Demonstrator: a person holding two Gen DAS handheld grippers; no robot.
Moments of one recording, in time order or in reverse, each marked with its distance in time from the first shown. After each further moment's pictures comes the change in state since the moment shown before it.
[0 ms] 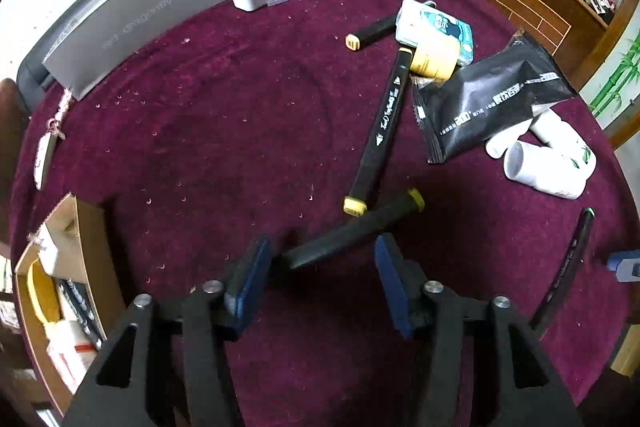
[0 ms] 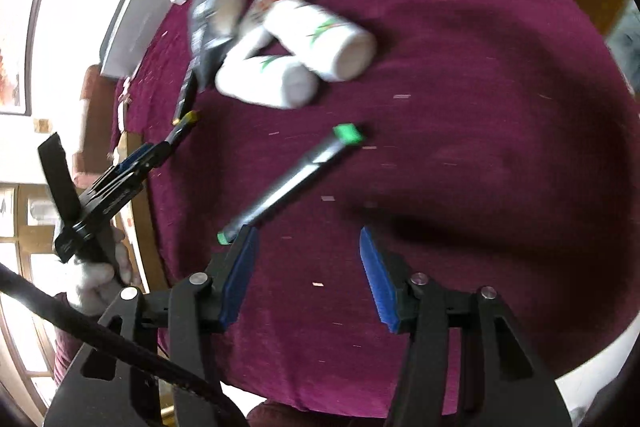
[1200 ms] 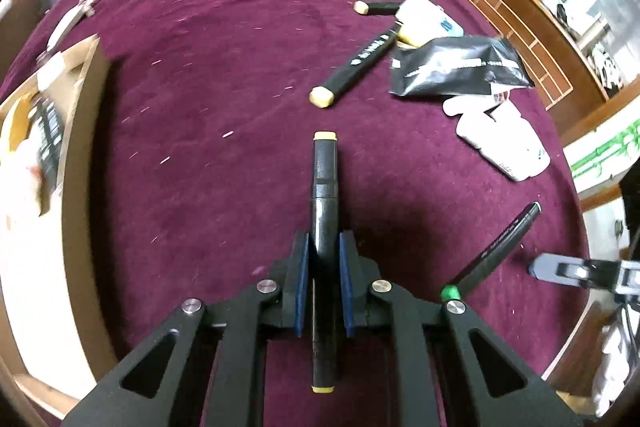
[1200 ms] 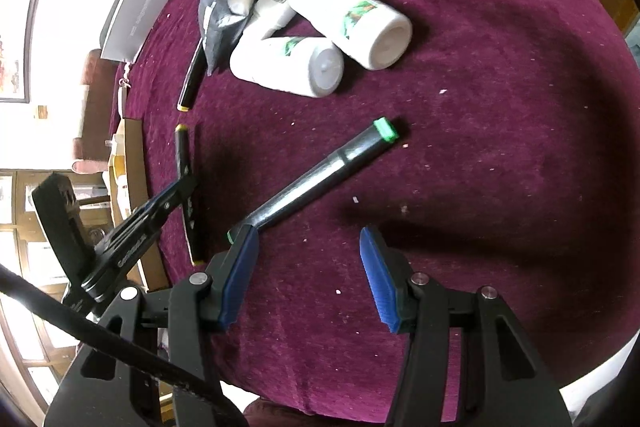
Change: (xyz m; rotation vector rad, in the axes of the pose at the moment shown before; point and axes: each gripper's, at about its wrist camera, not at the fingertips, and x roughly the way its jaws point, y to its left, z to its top) left arm -0.046 -0.006 -0.085 -0.307 -0.013 -0.103; right arm 0.024 0.030 -0.004 -0.075 0.064 -0.002
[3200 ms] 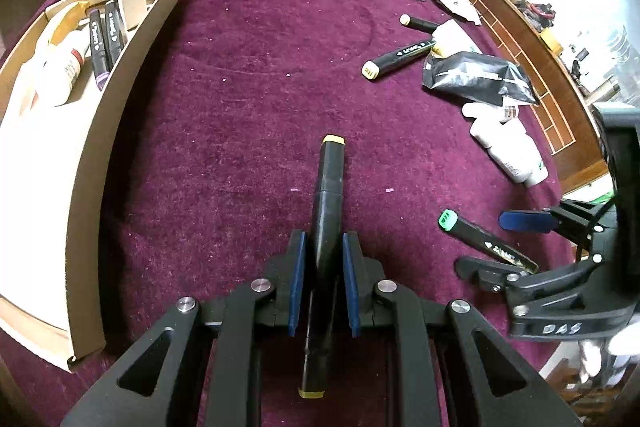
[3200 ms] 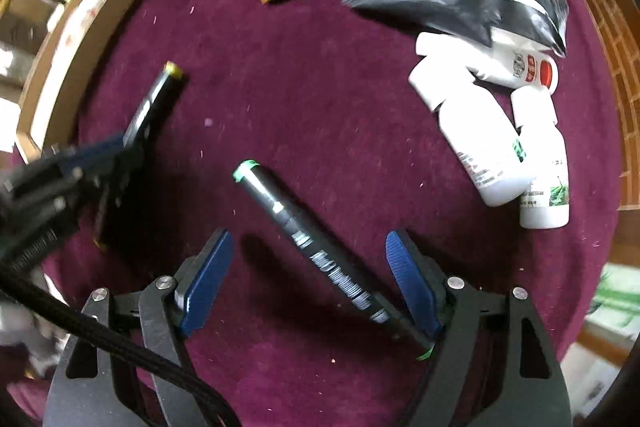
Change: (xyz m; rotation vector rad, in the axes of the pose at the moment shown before) left arm -0.003 0.027 -0.049 -0.177 -0.071 -0.031; right arm 0.079 0.099 -0.002 -0.749 0.141 -0.485
